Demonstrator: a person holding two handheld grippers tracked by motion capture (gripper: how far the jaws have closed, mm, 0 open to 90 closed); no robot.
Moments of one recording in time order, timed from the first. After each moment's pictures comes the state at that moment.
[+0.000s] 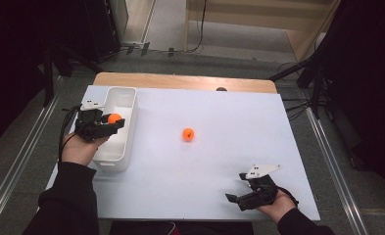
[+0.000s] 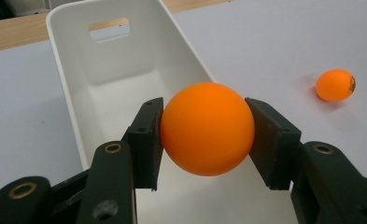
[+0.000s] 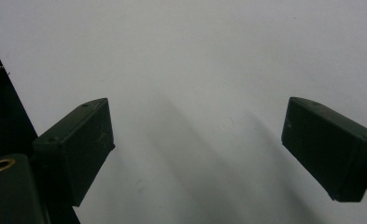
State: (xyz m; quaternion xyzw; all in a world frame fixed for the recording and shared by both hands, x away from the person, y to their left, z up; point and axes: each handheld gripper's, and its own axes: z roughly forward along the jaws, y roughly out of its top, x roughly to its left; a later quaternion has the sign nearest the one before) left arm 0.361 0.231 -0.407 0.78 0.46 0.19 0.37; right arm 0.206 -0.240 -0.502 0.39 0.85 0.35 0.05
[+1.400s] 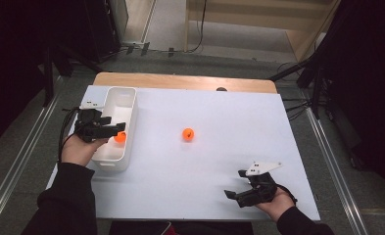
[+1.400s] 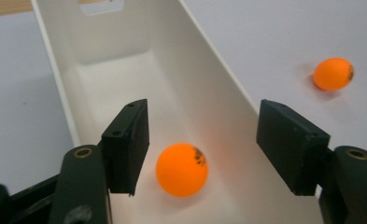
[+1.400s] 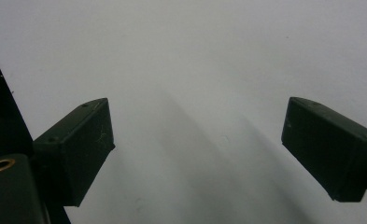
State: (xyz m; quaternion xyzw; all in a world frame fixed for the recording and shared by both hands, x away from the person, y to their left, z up) left arm 0.368 0.241 -0.414 0.79 0.47 0.14 0.37; right arm 0.212 -0.239 -0.499 0.39 0.84 0.37 0.06
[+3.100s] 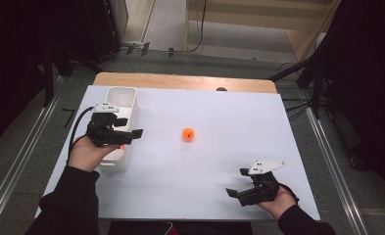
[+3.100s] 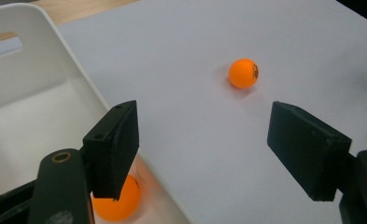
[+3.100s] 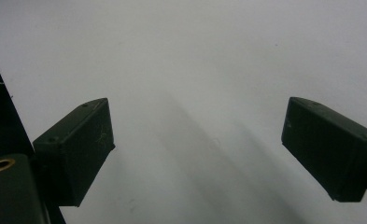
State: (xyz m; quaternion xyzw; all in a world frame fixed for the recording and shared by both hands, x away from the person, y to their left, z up) left arm 0.342 0.195 -0.390 0.83 0.38 0.11 0.40; right arm 0.213 -0.245 -0.496 0.39 0.84 0.38 0.06
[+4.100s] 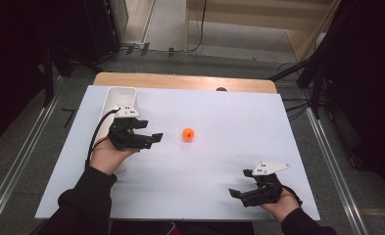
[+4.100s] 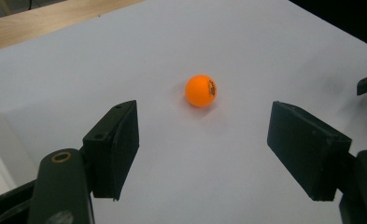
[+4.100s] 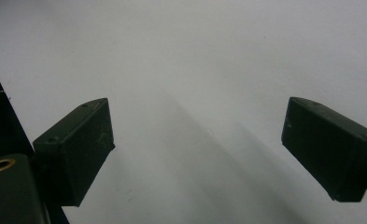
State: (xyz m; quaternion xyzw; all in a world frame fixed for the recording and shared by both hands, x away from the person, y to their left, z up) left arm 0.335 0.148 -0.398 0.83 0.34 0.09 0.43; right arm 0.207 -0.251 -0.497 0.41 0.83 0.39 0.07
